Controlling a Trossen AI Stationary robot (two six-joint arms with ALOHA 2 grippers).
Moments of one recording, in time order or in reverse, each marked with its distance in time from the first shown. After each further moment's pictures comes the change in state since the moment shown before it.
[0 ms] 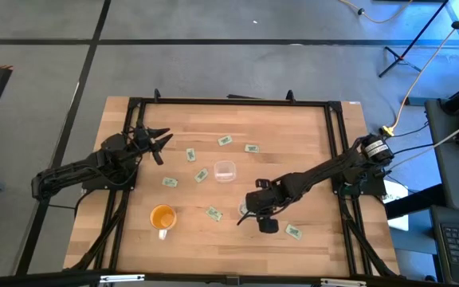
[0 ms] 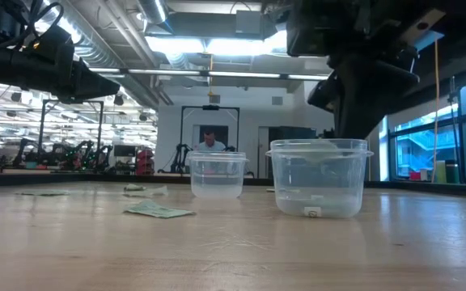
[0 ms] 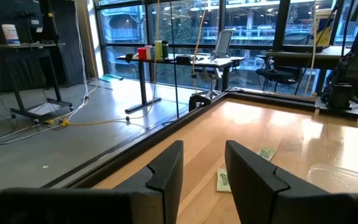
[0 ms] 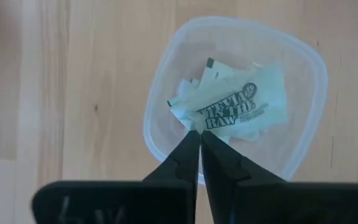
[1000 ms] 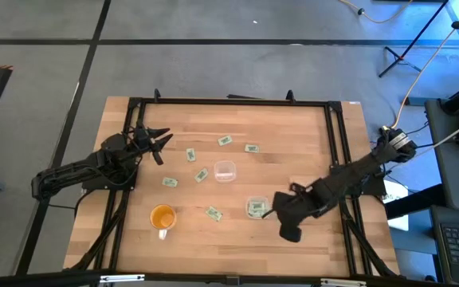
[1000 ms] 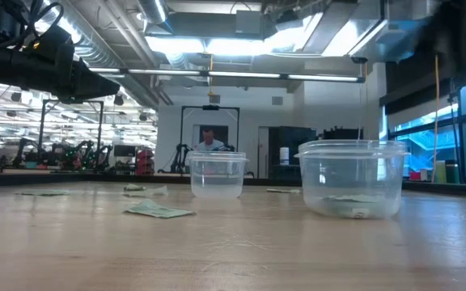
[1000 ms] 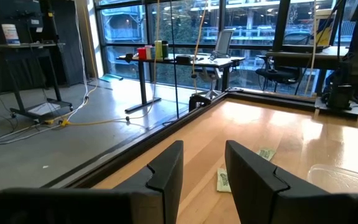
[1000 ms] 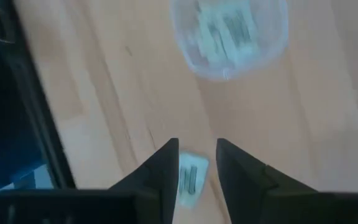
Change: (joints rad) left arm 0.000 0.000 0.000 0.000 0.000 -0.001; right arm 0.232 -0.243 0.003 -0.341 0.081 0.586
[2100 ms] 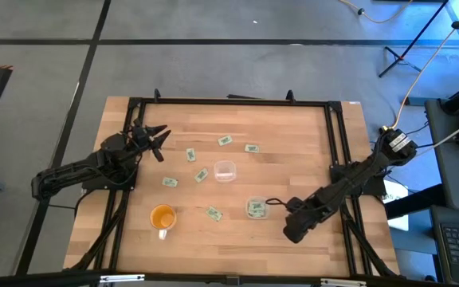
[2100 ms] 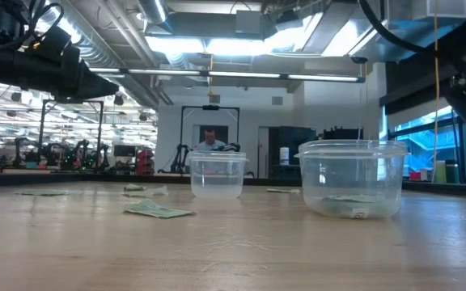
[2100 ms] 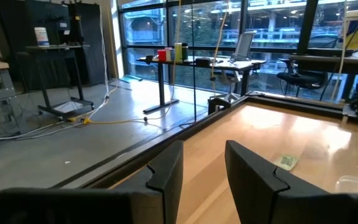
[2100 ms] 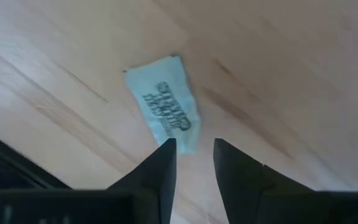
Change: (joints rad) left arm 0.000 0.000 0.000 0.008 -0.089 0.000; right arm 0.064 0.003 -0.397 0.350 -0.280 0.646
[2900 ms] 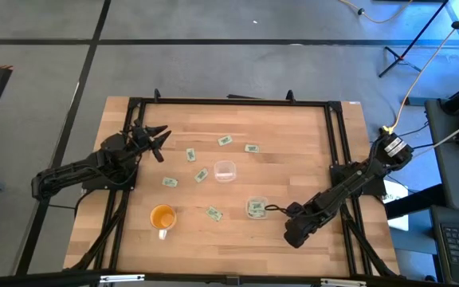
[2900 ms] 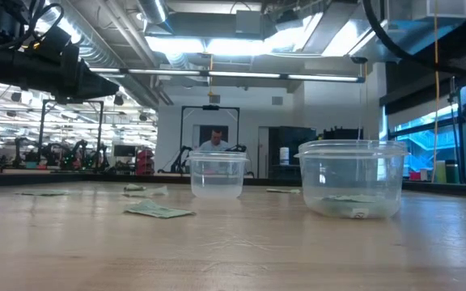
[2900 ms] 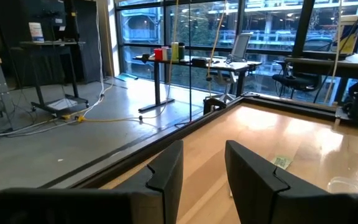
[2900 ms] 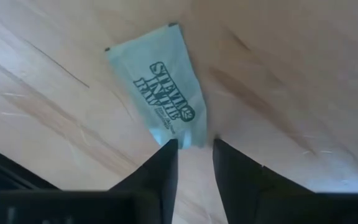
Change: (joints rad) left arm 0.000 0.000 0.000 0.000 0.015 -0.026; right arm 0.032 0.079 -0.001 0.055 -0.048 0.017
